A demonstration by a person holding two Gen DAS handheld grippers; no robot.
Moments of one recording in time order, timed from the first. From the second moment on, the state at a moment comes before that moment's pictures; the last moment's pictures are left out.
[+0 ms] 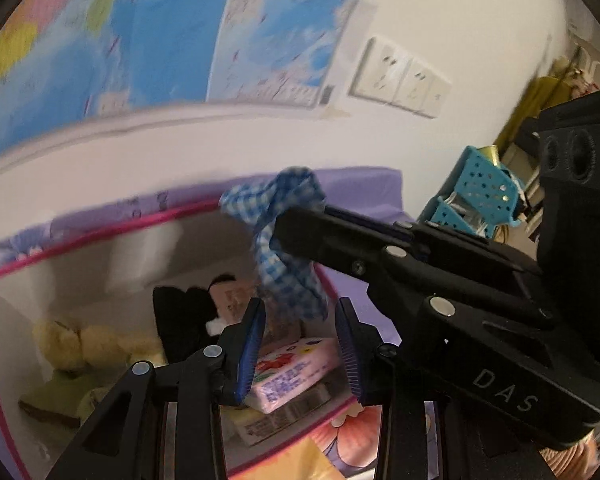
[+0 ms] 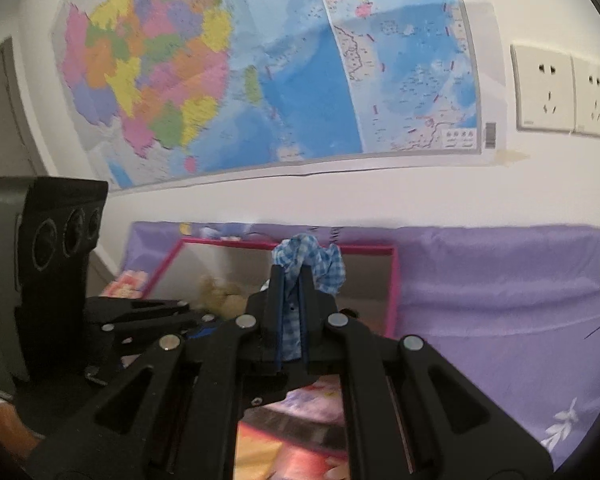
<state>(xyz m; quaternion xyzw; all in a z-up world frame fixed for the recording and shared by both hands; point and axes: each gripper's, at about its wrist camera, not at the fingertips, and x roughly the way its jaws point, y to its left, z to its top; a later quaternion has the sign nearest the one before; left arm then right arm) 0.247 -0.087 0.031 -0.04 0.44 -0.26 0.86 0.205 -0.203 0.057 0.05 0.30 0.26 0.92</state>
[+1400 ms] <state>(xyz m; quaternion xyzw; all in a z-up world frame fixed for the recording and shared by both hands) 0.075 0.034 0.042 -0.08 0.35 -0.24 0.90 0.081 -0.204 0.025 0.11 0.35 0.42 0.83</state>
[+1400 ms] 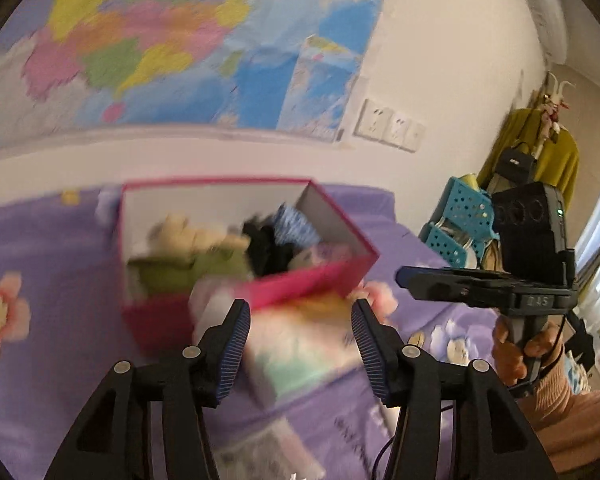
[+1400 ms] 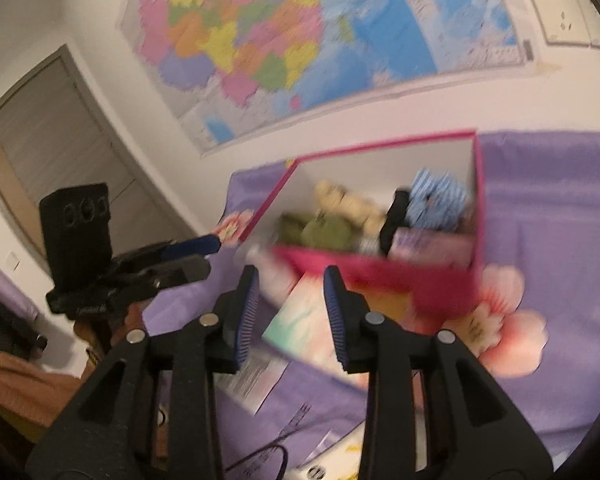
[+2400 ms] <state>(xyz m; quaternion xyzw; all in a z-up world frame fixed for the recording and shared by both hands) 0.029 0.053 -0.069 -0.12 0.49 -0.19 0.84 0.057 -0.099 -0.091 0.07 0.47 0.43 0.77</state>
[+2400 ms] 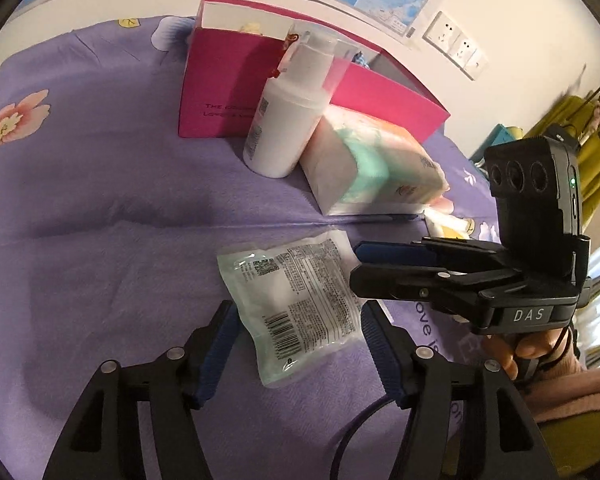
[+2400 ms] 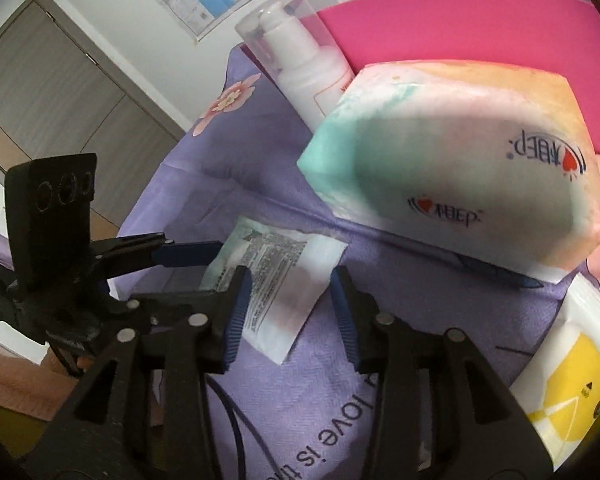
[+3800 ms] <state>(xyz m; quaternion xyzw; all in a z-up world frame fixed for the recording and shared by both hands) 0.053 0.020 0.009 -0.12 0.41 -0.32 0.85 0.062 -0.180 -0.008 0.19 0.35 0.48 0.78</state>
